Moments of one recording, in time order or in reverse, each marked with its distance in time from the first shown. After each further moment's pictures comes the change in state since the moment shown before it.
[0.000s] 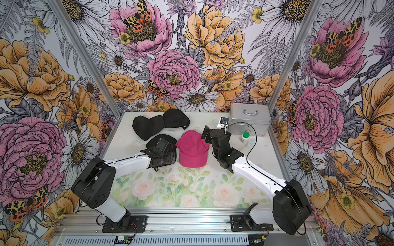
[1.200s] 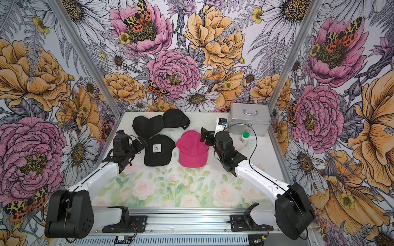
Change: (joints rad) left arm 0.530 -0.351 -0.186 0.352 0.343 -0.102; right arm -0.039 -0.040 -0.076 0.148 -0.239 -0.106
